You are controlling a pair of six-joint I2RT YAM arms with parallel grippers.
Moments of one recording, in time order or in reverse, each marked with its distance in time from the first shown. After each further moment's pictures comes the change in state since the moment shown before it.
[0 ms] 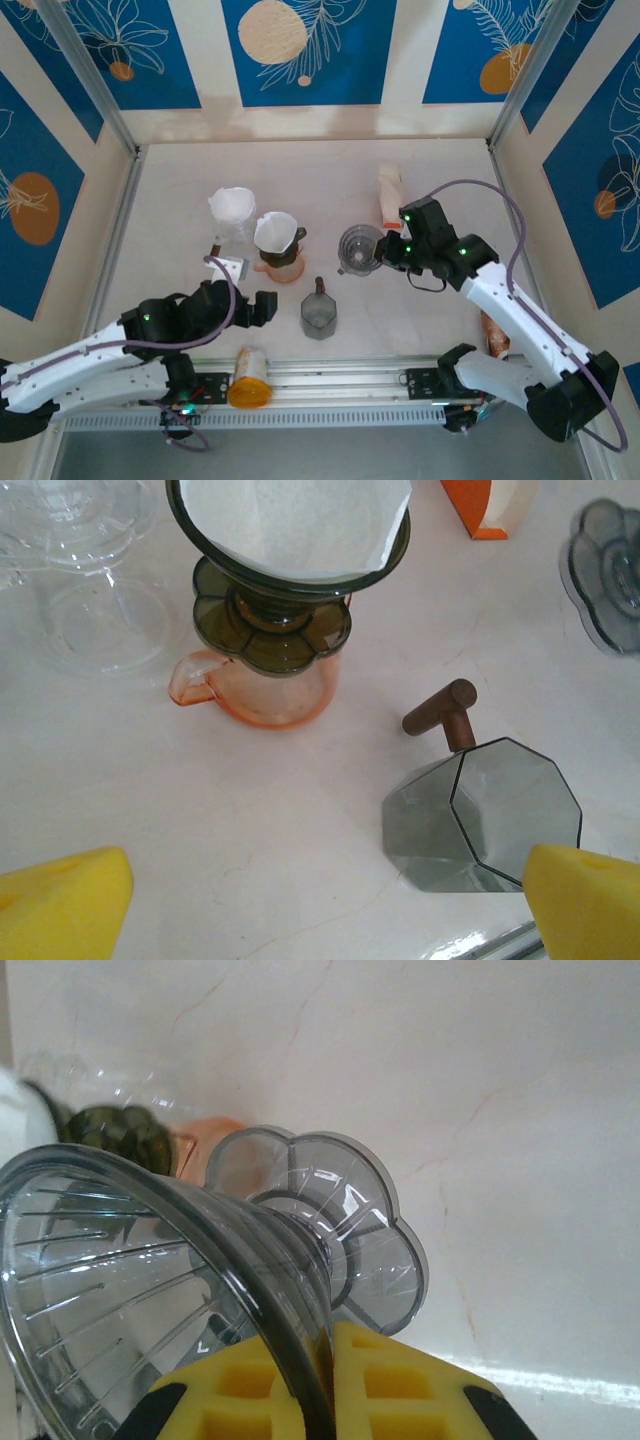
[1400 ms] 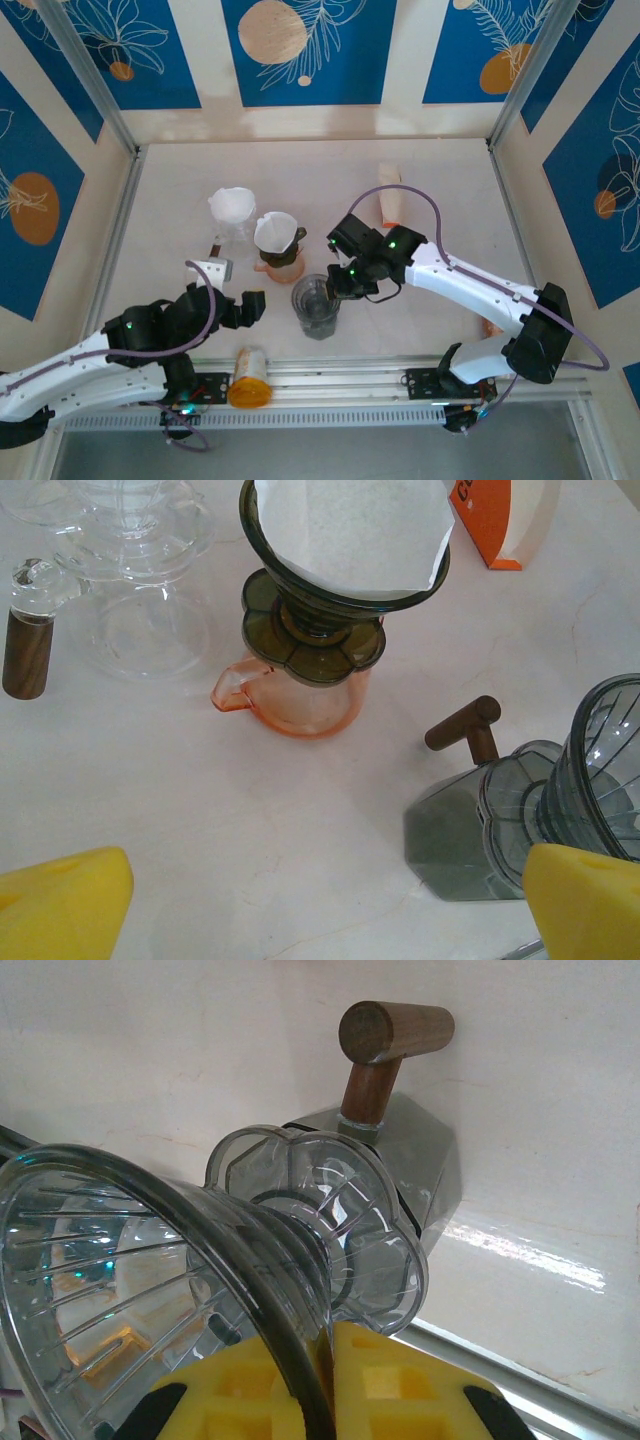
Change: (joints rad) left arm 0.000 -0.090 -0.024 -0.051 -0.051 -0.016; right arm 0.365 0.346 0.185 -0.133 -0.061 -0.033
